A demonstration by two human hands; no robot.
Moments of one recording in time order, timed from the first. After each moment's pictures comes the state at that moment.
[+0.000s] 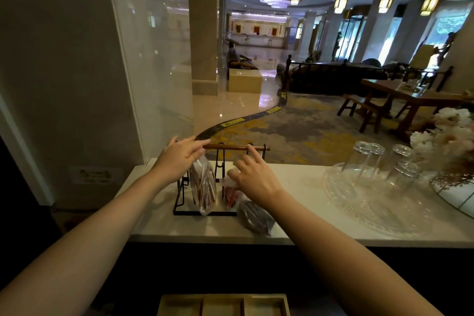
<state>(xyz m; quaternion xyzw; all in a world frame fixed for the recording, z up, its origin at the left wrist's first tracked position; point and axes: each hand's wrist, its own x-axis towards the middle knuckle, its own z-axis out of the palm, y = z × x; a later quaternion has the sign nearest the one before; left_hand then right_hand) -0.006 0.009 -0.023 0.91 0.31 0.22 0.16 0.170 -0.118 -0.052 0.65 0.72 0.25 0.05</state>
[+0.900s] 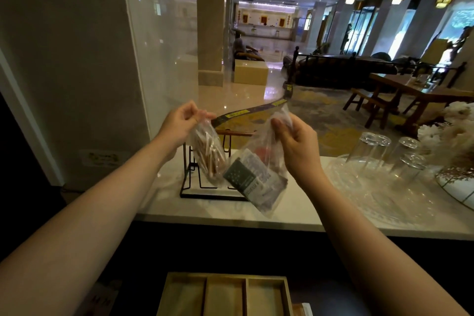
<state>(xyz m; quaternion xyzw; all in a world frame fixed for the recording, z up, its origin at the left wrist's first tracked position) -0.016 -0.012 0.015 0.73 0.29 0.39 0.49 0.156 -0.183 0.014 0.61 0.52 -0.01 -0.60</state>
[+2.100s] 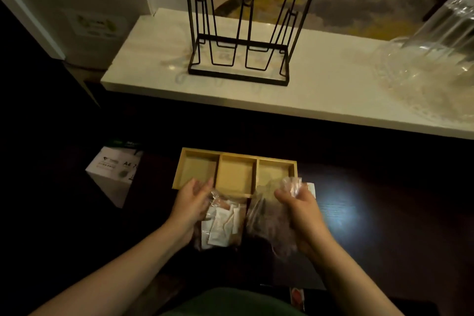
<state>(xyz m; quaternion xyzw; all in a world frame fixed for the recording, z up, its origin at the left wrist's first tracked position) -0.102 -0.237 -0.250 0.47 0.54 0.24 0.66 0.079 -0.343 -0.234 0.69 0.12 -0.48 -0.53</state>
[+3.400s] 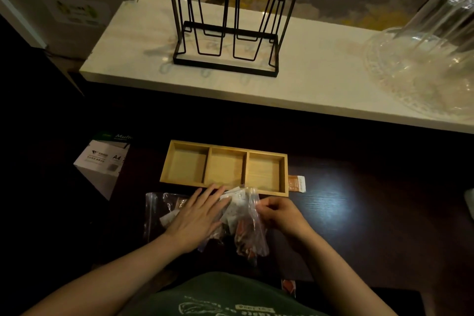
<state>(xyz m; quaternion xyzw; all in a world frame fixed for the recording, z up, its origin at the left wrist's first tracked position) -0.113 -0.255 -0.350 0.96 0.26 -0.11 0.08 0.102 -0.360 -0.286 0.70 0.24 -0.58 -0.35</state>
